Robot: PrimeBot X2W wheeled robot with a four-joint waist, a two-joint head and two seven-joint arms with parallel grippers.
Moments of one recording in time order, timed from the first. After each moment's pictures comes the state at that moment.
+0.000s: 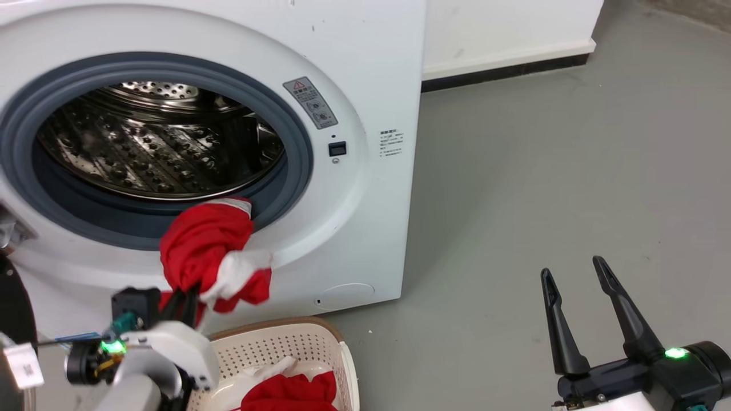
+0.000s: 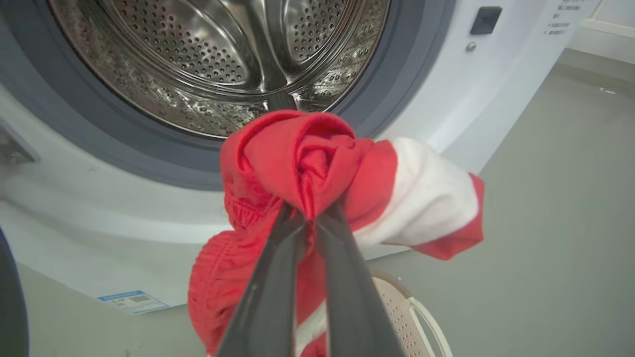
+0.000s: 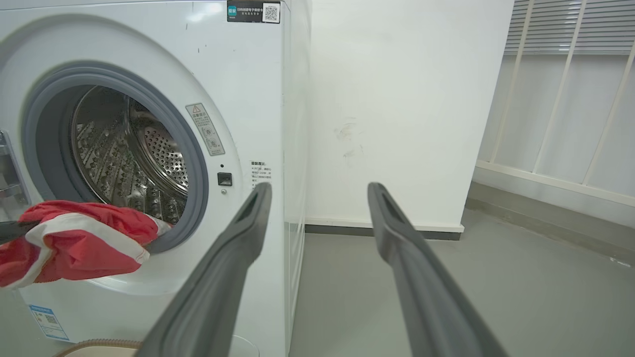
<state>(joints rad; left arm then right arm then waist) -0.32 0.43 -0.42 0.54 -0.59 0.07 -0.22 0.13 -0.05 0.09 -0.20 0.01 0.13 -0.26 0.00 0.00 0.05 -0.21</state>
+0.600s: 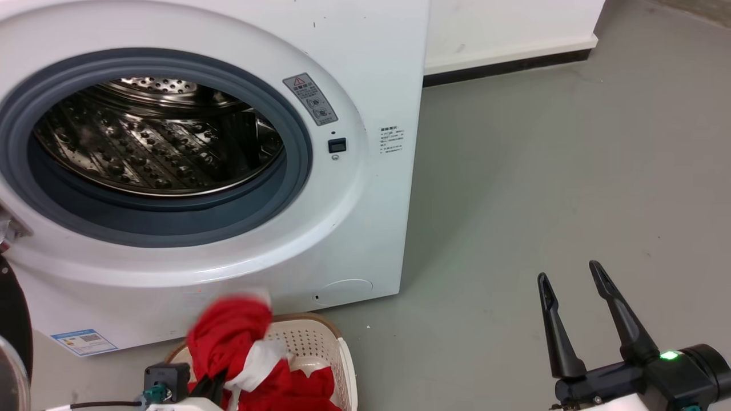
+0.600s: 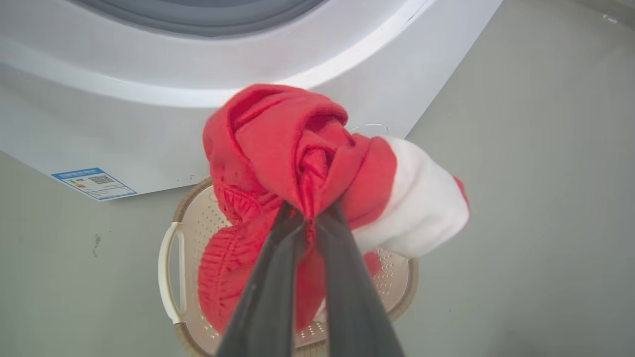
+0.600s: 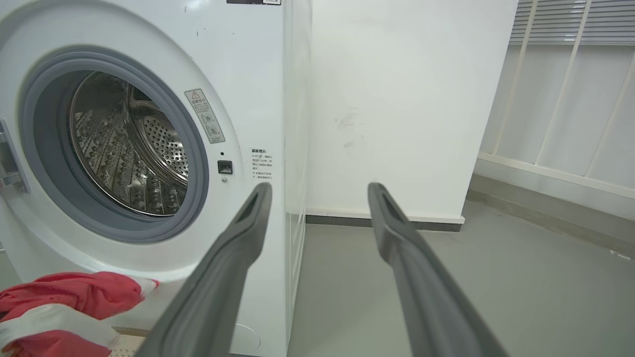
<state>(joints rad) -0.10 0.40 -0.48 0.49 -0.64 0.10 -0.15 0.14 -0.05 0.10 -0.19 0.00 0.13 -0.26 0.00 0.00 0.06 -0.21</state>
